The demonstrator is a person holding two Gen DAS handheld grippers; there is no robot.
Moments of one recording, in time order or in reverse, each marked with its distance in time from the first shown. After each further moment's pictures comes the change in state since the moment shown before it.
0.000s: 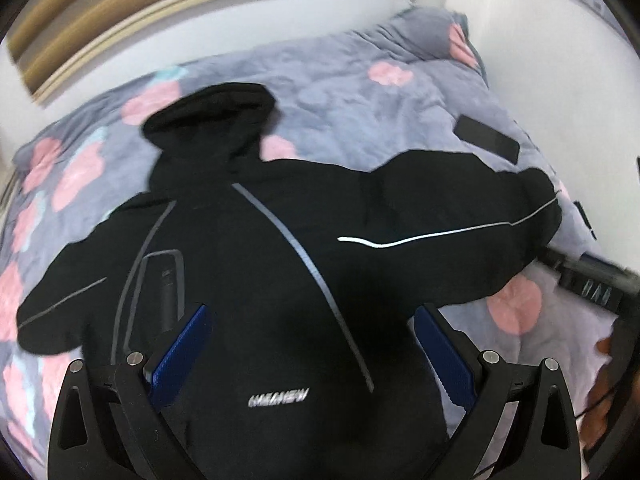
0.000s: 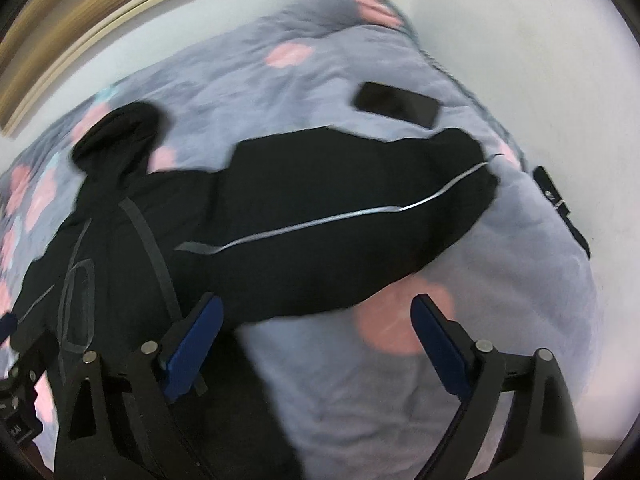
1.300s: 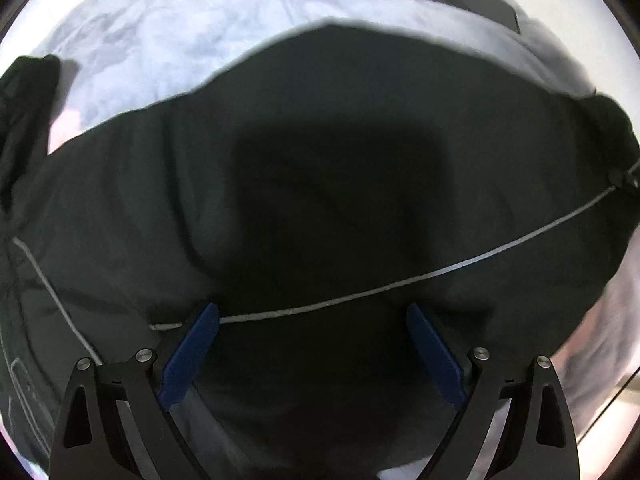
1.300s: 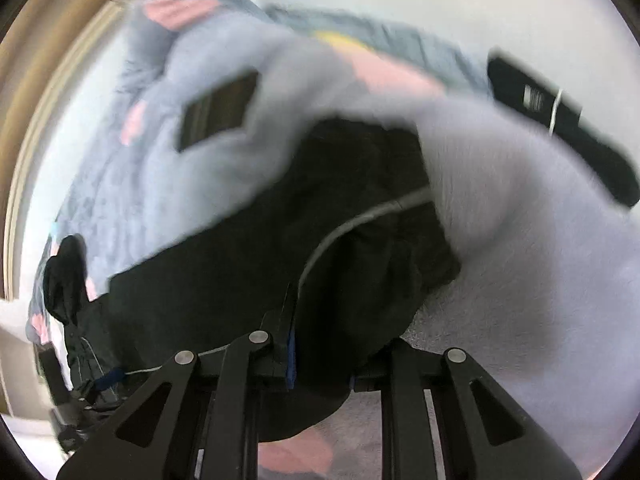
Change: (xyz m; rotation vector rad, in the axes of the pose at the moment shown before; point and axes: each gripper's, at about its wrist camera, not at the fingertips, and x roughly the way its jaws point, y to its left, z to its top) left arm 0.232 -0.123 0.036 0.284 0.295 -0.147; right arm 0.149 -0.220 0.029 0.441 0.093 0.175
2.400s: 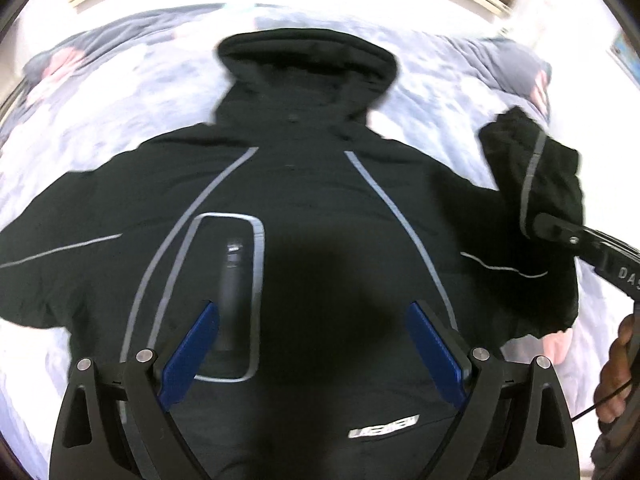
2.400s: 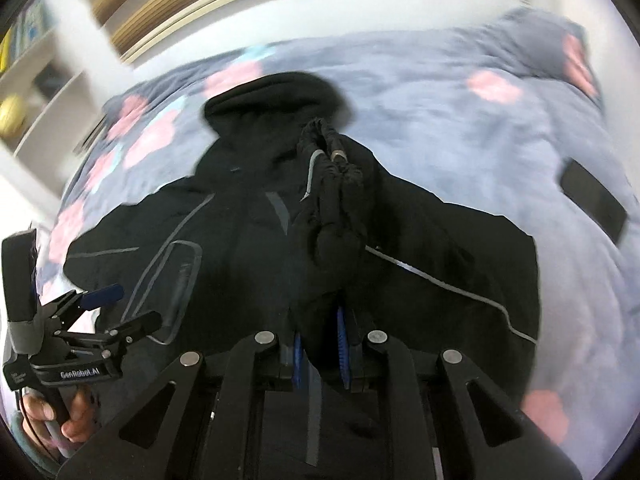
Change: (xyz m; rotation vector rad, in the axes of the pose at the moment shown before) left arm -0.167 0.247 -0.191 -0.528 -0.279 0.045; right arm -0.022 0.392 -0.200 -0.856 0.033 0.229
